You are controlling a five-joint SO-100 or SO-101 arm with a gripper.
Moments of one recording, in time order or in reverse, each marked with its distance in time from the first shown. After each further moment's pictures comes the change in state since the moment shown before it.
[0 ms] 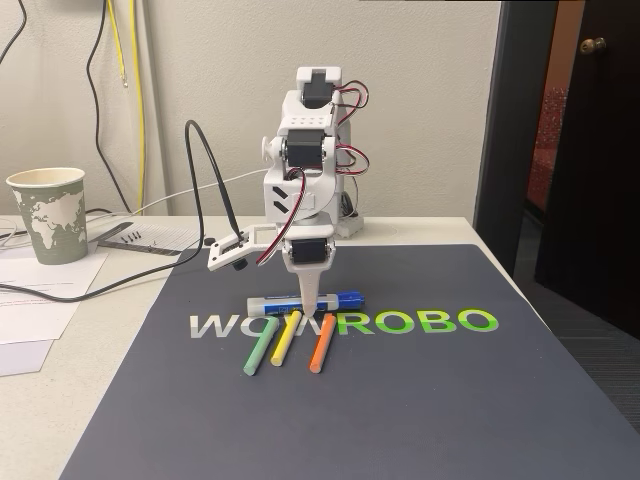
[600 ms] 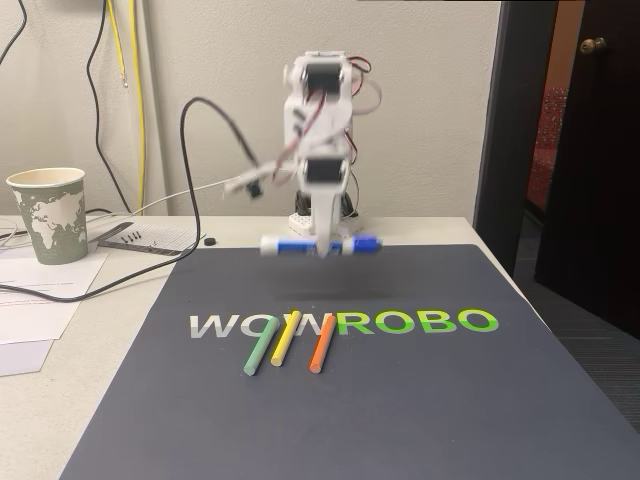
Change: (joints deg) arm -5.5 45.1 30.8 -7.5 8.2
